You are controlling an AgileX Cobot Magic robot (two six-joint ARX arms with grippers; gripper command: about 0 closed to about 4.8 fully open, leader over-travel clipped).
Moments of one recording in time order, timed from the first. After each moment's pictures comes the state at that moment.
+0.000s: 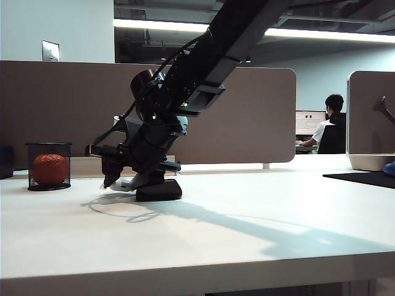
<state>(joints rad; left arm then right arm) -0.05 0.00 0.01 -0.15 0.33 0.03 0.73 2.46 1.96 -0.09 -0.07 0.24</state>
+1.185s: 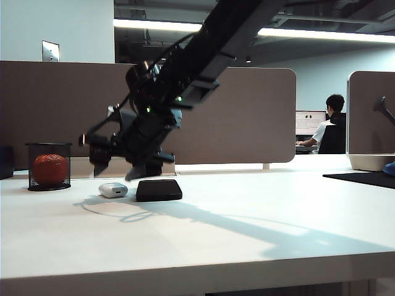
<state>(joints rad) -0.05 0.00 0.01 -0.15 0.33 0.03 0.74 2.47 2.03 -0.10 -0.07 0.24</state>
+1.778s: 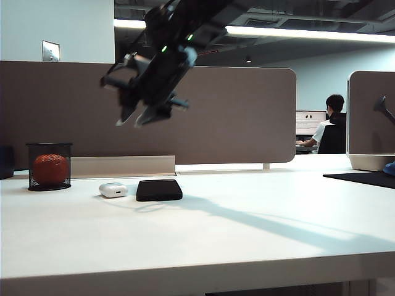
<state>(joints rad) -0.05 0.00 0.01 -0.15 0.33 0.03 0.67 2.43 2.36 -0.42 -0.07 0.17</state>
